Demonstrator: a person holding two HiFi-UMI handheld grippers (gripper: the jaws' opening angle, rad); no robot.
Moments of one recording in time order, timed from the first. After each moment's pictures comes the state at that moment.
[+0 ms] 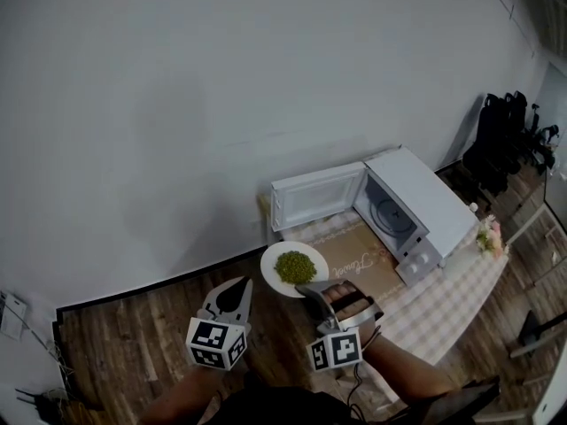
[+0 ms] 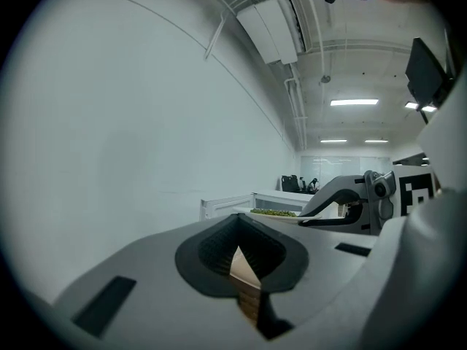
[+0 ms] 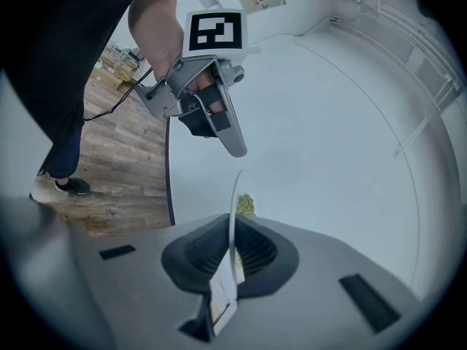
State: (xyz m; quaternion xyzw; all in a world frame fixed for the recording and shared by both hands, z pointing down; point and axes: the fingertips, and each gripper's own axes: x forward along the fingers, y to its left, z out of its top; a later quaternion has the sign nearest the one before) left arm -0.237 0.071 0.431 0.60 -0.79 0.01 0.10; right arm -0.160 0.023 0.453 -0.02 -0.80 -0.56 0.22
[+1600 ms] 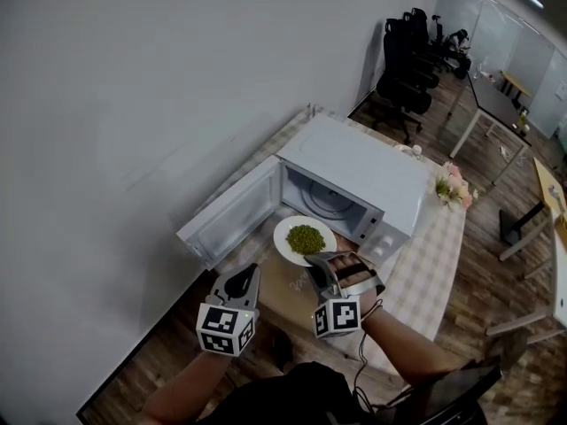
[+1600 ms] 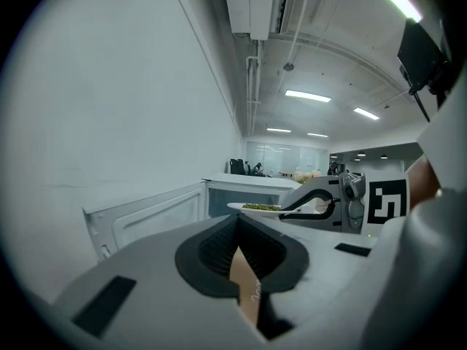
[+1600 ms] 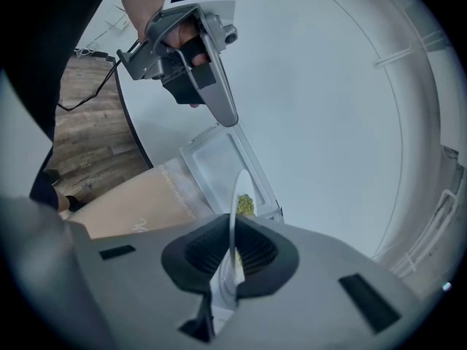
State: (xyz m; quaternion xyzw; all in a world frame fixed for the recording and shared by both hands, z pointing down) left arm -0.229 -0.185 0.484 0.78 -0.62 0.07 0.11; right arm -0.142 -0.234 0.519 0.19 -0.78 -0.46 0.38
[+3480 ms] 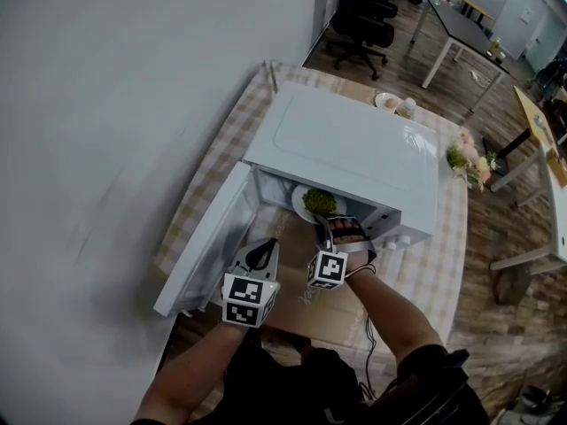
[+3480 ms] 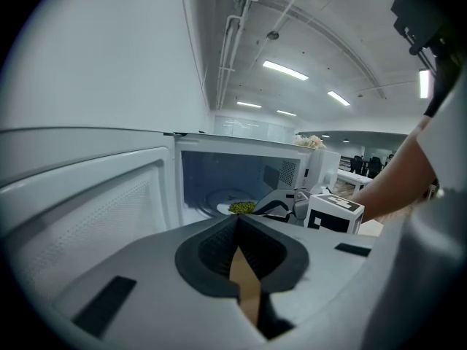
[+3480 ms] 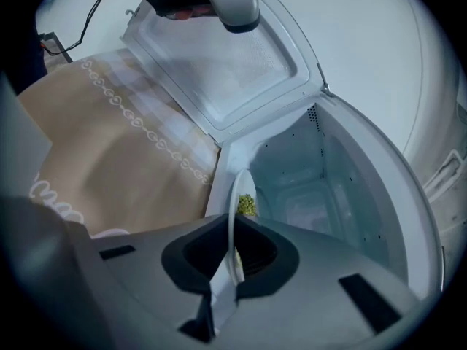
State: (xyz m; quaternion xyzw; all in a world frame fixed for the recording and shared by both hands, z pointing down) left arm -0.212 -0.367 0.589 0.85 -0.48 0.16 0.15; right arm -0.123 -0.444 0.684 0.31 -0.70 -0.34 0.55
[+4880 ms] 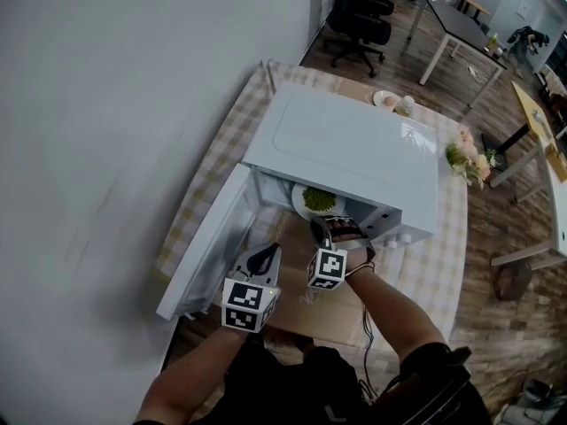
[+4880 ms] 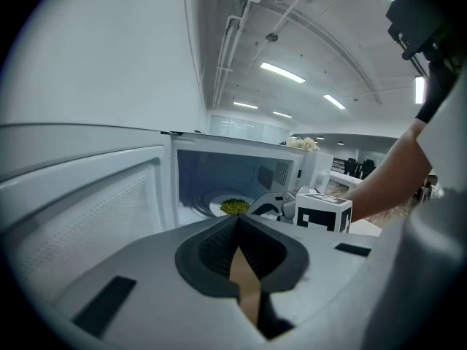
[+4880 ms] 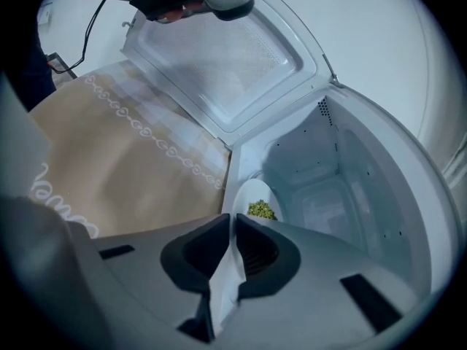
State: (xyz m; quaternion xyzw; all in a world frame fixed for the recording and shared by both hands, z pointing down) left arm -0.209 -0.359 0.586 0.86 -0.46 0.16 0.16; right arm -0.131 -0.436 0.697 0.28 -0.73 -0.29 0.55
